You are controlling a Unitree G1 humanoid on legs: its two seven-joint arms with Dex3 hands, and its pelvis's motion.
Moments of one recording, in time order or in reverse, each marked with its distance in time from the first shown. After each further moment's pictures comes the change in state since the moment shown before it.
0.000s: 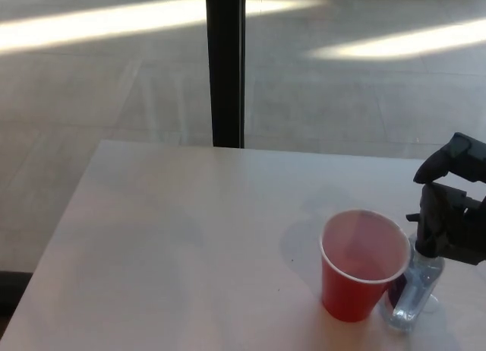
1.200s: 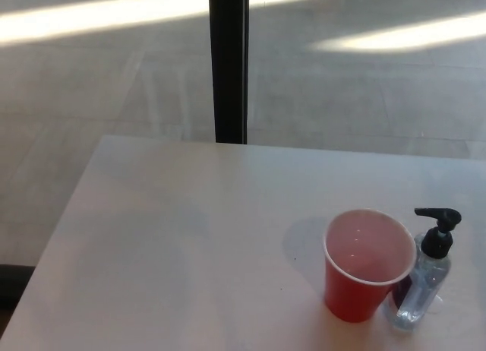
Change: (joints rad) left_arm 0.000 -0.002 0.003 0.002 0.000 0.000 0.000; right_arm -0.040 -0.359 -0.676 0.134 0.300 0.296 -0.098
